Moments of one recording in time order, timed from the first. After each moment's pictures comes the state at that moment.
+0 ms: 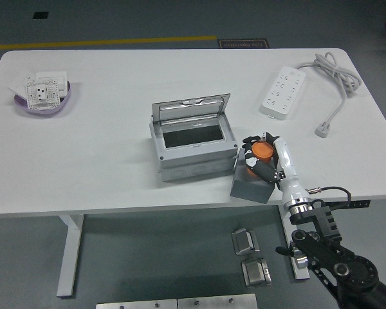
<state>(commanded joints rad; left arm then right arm) 0.07 0.06 -1.70 -0.18 1.68 0.01 0.21 0.20 -0.17 0.90 1.15 -1.16 -0.48 0.49</state>
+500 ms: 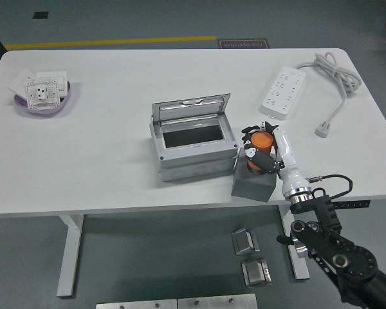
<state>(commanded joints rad) 0.07 0.06 -1.71 -0.18 1.70 0.02 0.20 0.27 -0.18 0.89 1.14 -1.25 -0.50 0.43</state>
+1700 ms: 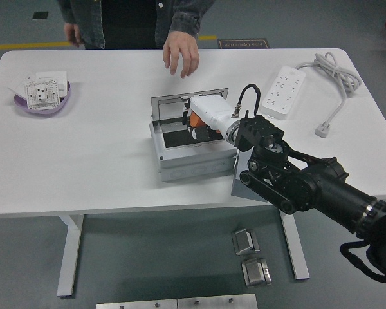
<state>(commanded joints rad) 0.05 0.09 -1.67 -0.18 1.69 0.02 0.21 0.84 -0.07 0.55 0.89 -1.94 -0.10 -0.15</state>
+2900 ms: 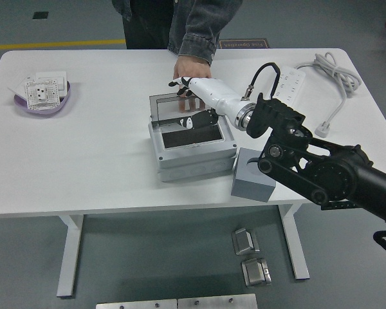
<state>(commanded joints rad) 0.06 0.06 -1.65 -0.18 1.68 0.02 0.21 0.90 -0.28 0.54 1.25 -1.63 -0.07 -0.19</state>
